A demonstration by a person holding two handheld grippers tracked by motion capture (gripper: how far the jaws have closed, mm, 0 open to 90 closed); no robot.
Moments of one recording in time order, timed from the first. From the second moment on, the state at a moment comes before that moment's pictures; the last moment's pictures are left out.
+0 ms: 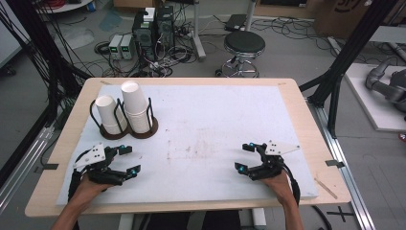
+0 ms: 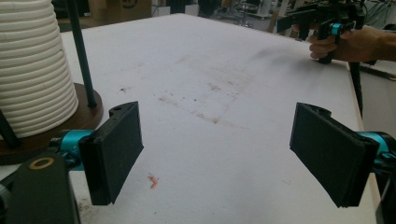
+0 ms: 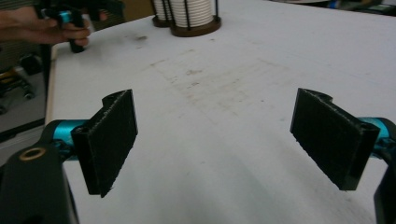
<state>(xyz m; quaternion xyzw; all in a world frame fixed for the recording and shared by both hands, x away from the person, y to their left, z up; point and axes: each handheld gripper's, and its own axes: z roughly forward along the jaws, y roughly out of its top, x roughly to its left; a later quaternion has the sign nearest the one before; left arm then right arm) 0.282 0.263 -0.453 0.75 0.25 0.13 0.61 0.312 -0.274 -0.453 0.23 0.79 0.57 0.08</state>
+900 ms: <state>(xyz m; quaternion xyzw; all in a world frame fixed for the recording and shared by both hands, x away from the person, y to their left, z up) 0.283 0.268 -0.441 0.73 0.26 0.13 0.62 0.315 -0.270 -0.452 0.23 0.80 0.55 0.06</state>
